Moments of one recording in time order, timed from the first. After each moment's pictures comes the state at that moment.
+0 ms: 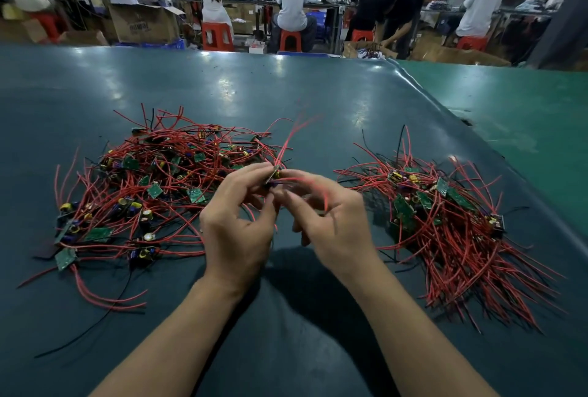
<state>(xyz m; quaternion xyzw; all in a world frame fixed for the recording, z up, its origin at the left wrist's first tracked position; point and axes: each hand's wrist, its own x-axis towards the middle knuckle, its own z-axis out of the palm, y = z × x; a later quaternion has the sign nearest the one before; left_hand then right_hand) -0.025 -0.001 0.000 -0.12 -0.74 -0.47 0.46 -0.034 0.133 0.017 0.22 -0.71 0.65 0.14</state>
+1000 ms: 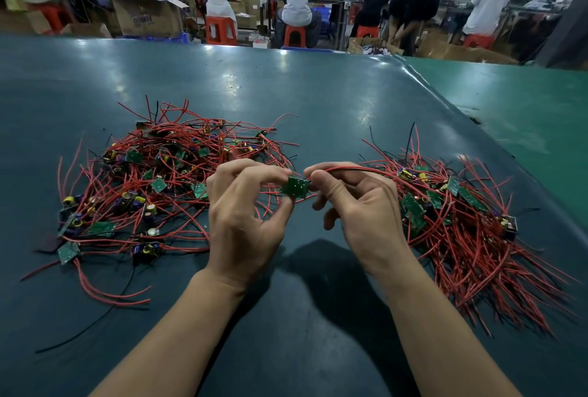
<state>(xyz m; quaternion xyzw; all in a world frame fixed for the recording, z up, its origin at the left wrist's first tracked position) -0.018 -0.002 0.013 -0.15 -0.79 -0.34 0.49 -0.034 0.148 0.037 0.17 -0.67 0.72 0.11</state>
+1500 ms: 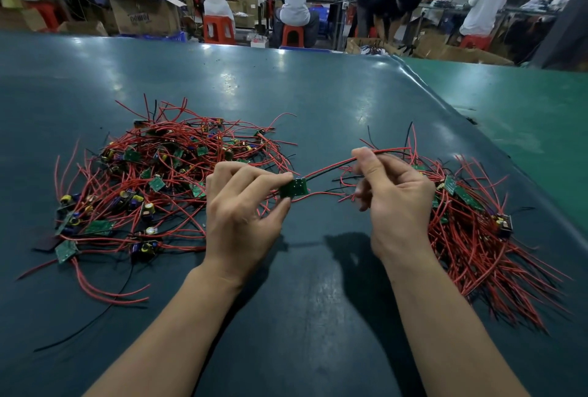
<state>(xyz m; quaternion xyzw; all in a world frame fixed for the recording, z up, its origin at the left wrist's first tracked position) -0.022 -0.007 0.010 -0.13 -0.82 -0.29 0.47 -0.051 0.166 0.037 0.01 -0.60 0.77 0.22</state>
